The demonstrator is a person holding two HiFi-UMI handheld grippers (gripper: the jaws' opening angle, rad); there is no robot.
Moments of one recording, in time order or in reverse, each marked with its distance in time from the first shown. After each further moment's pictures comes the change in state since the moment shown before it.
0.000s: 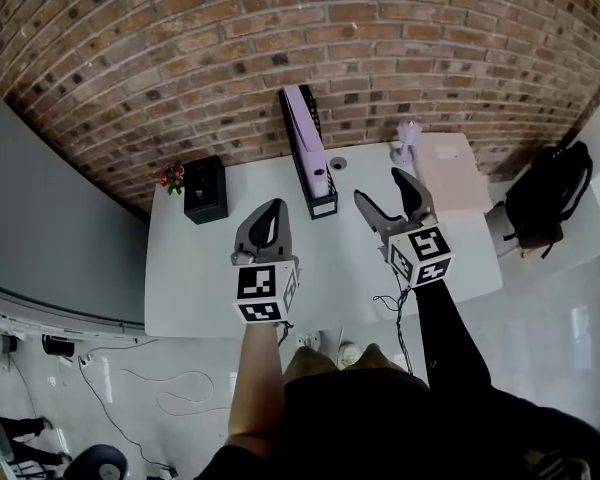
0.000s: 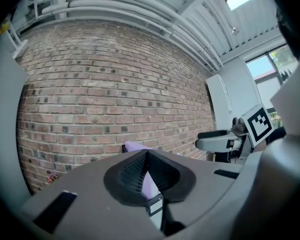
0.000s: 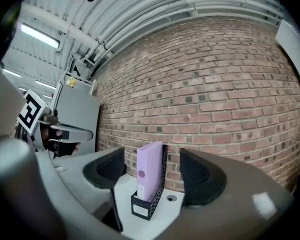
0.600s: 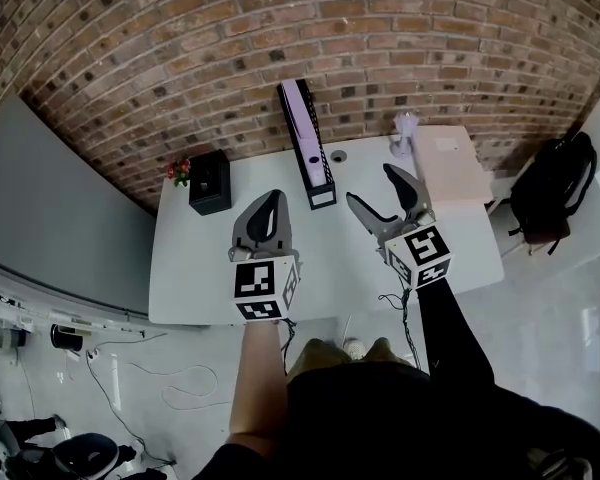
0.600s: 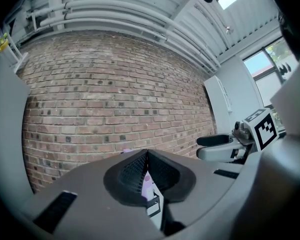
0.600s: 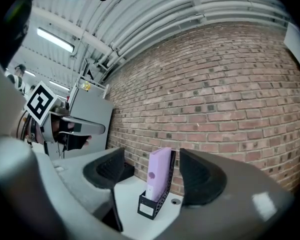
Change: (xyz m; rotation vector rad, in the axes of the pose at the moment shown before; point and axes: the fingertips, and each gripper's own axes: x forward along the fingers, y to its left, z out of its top) left arm -0.037 -0.034 0.029 0.038 -0.053 0.035; right arm -0.044 0.029 0.017 -0.068 -0.058 0.104
